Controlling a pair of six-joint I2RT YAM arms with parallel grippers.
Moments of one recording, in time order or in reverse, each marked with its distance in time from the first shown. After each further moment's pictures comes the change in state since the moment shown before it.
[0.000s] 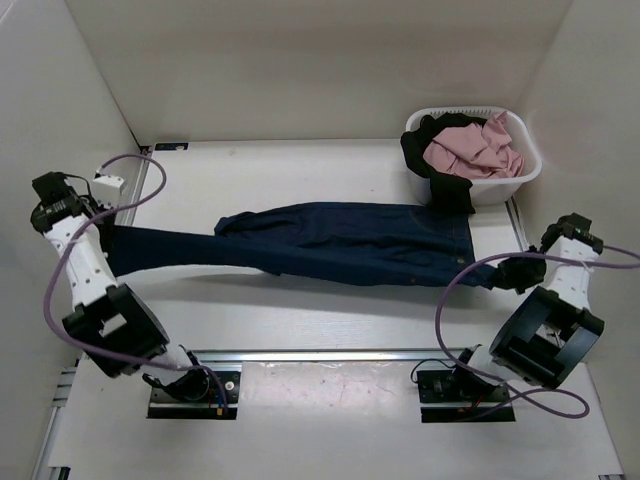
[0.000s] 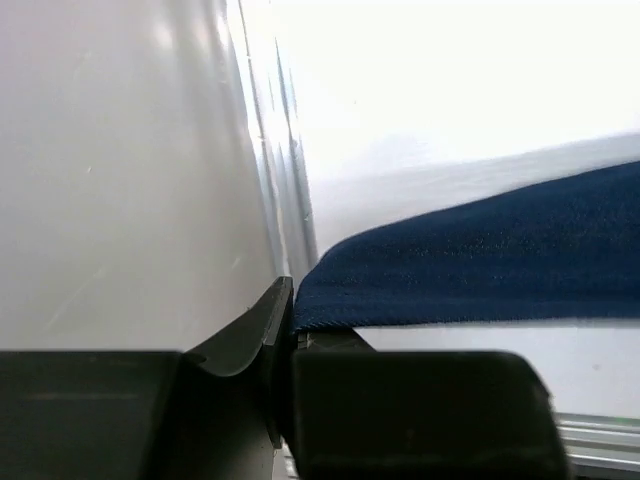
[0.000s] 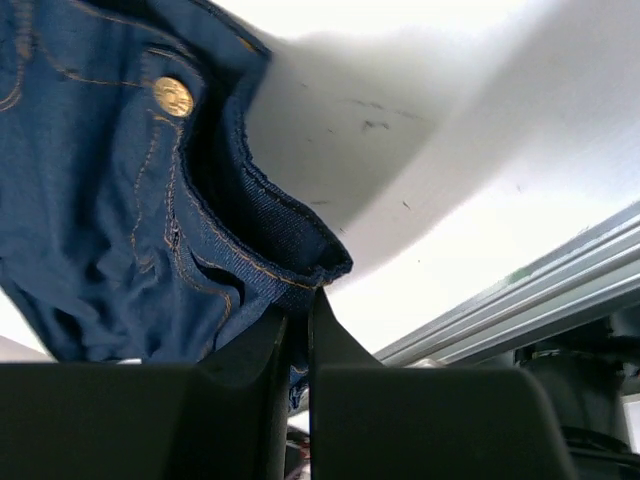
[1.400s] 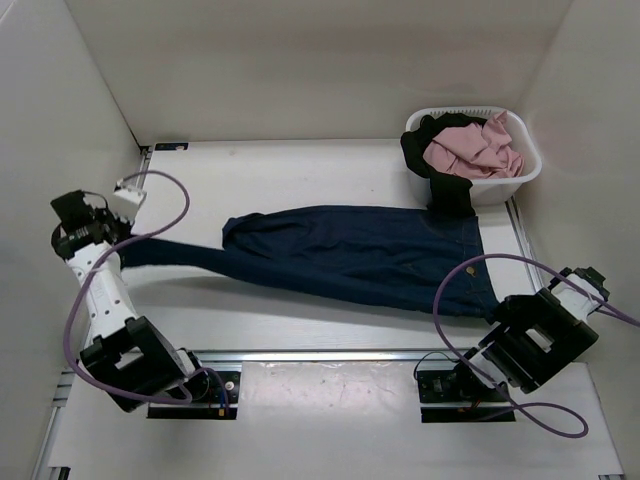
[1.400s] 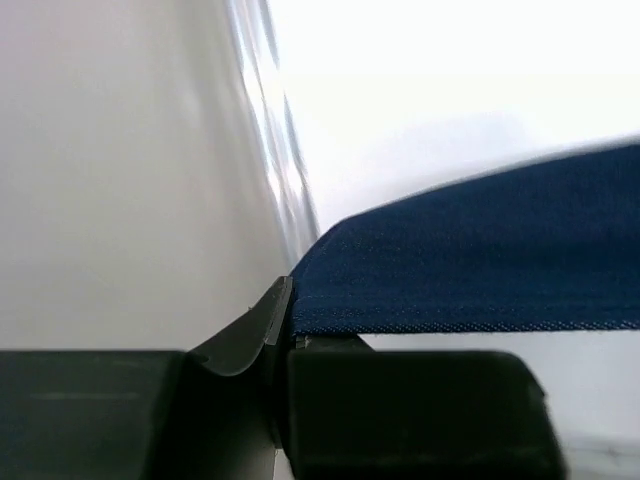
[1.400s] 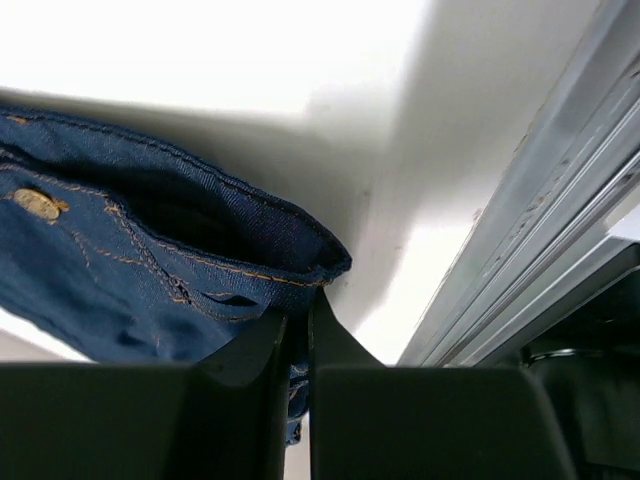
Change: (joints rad) left arm -0.013 -0.283 -0.307 0.177 0.009 0.122; right arm -0.320 -0.074 -0.315 0.112 -0.005 0.088
